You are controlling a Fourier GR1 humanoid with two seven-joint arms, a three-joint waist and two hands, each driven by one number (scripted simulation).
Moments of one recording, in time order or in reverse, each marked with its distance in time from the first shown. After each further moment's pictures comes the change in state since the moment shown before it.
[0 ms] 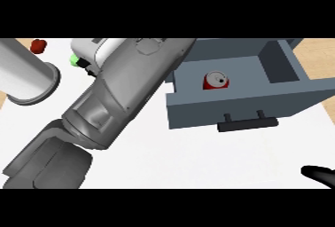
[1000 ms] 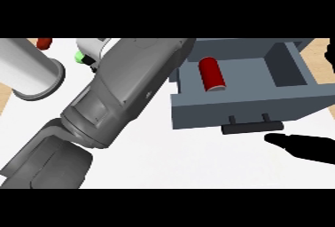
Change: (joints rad) left arm -0.028 0.000 0.024 0.034 0.142 0.051 -0.094; right arm -0.154 -0.163 0.201 0.171 0.451 0.044 -0.189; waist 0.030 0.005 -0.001
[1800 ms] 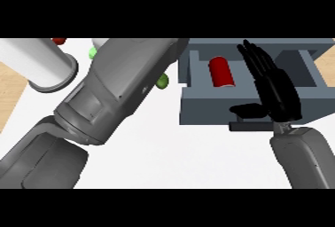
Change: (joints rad) left arm -0.021 0.020 0.004 0.030 -0.013 -0.039 0.004; right arm -0.205 0.030 0.229 0.547 0.479 -0.207 -0.159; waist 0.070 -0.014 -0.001
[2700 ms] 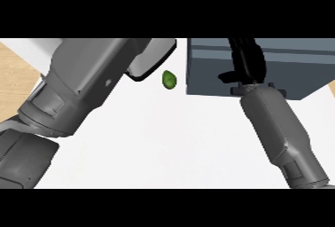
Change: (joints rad) left arm 0.120 0.130 -0.002 -0.148 -0.048 -0.050 0.081; right arm -0.410 0.102 -0.117 0.768 0.195 -0.439 -0.096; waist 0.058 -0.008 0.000
